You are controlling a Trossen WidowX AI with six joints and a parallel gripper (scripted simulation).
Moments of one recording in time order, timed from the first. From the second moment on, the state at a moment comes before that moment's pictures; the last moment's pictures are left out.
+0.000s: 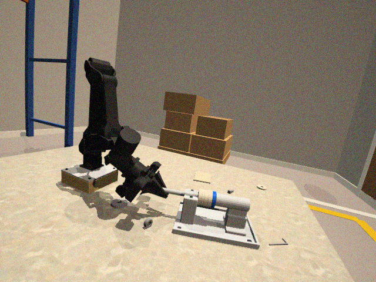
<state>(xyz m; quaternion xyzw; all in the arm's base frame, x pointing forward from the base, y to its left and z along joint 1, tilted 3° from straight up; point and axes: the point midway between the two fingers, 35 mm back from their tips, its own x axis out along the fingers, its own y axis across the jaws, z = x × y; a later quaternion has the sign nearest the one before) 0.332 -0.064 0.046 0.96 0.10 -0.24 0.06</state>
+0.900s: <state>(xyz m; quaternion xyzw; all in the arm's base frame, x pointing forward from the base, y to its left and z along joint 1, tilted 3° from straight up) 0.329 -0.065 0.046 0.96 0.10 -0.24 0.06</state>
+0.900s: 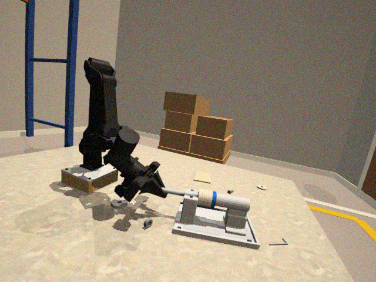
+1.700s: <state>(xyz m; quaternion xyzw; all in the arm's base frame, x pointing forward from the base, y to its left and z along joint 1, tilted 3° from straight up) 0.326 -0.066 0.045 0.96 0.10 -0.24 0.06</state>
